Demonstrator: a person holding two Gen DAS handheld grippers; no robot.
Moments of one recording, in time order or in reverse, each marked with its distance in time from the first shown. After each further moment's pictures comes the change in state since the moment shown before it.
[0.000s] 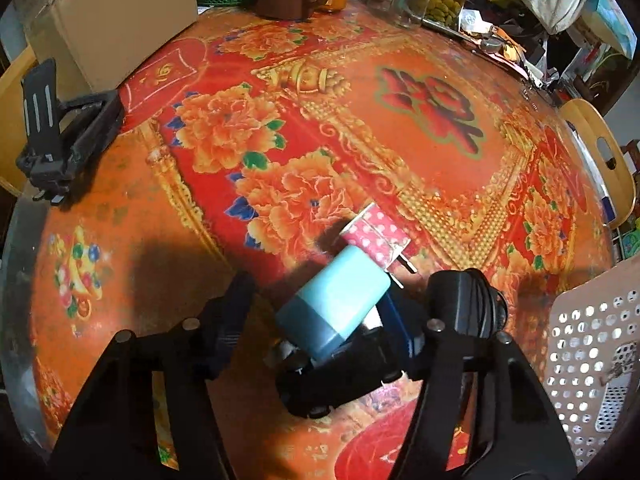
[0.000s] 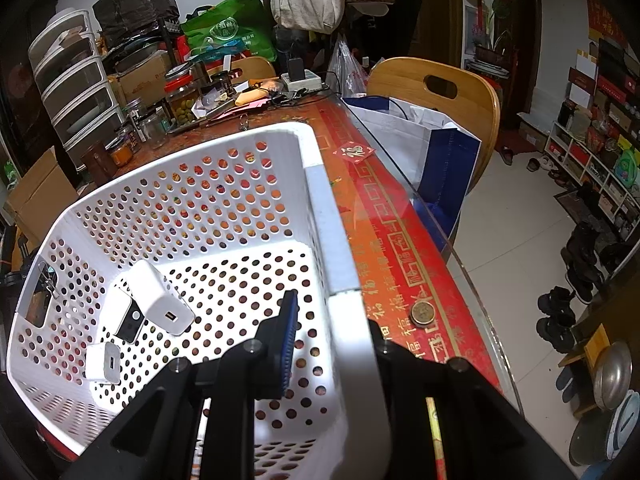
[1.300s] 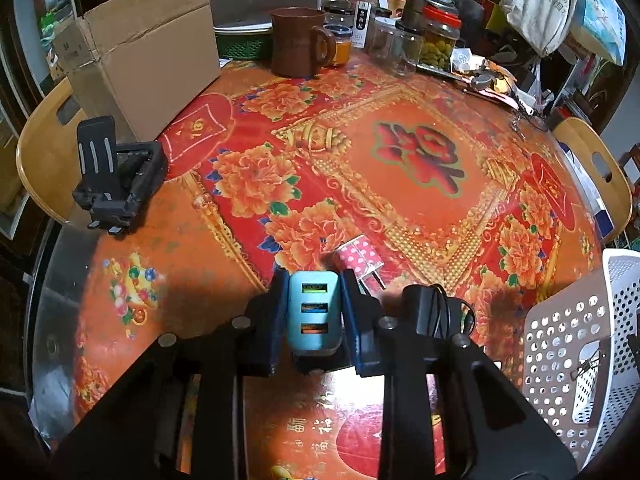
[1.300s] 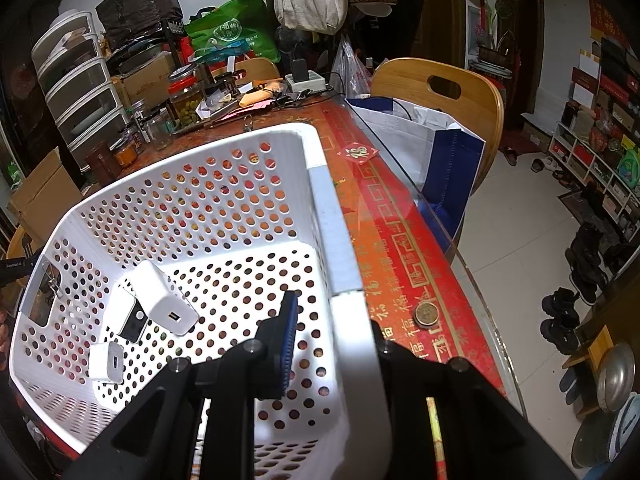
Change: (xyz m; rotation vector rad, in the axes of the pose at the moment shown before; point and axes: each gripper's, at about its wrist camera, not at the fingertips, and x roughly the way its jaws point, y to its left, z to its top) left arm -0.072 0.000 0.001 0.006 -0.133 0.042; right arm -0.001 0.001 -0.001 0.001 -0.007 0.018
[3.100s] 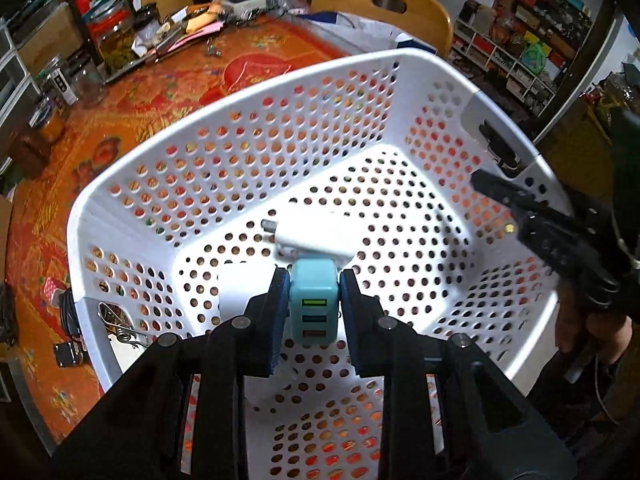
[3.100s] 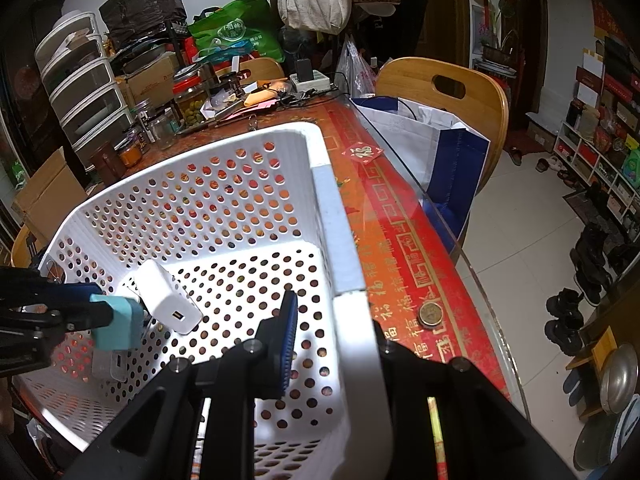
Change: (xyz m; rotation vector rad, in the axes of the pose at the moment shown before) left arm -0.070 -0.342 -0.112 0.622 0.172 -0.287; right arm 0.001 0.006 -0.001 -0.003 0.000 0.013
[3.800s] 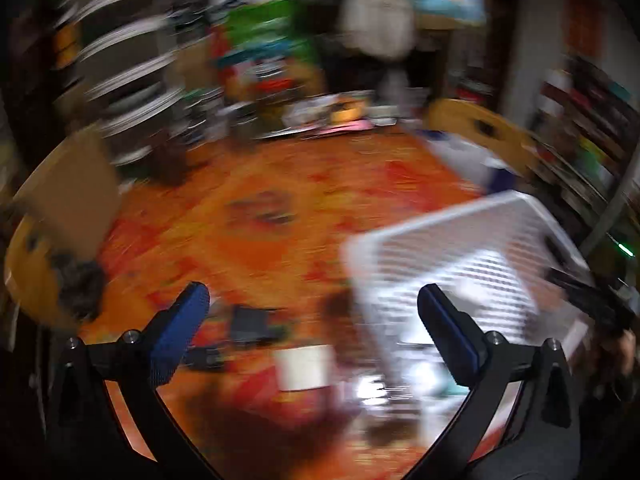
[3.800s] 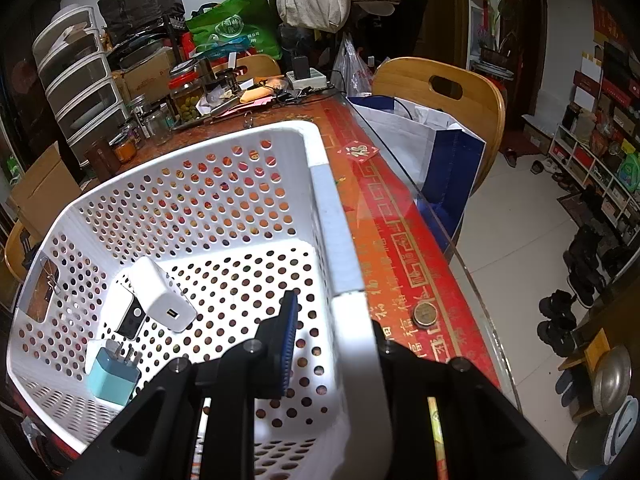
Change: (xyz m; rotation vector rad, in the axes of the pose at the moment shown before) left arm -0.115 0.179 -0.058 -0.287 -0.334 0.235; right arm 0.001 0.002 0.001 -0.012 0.007 -0.025
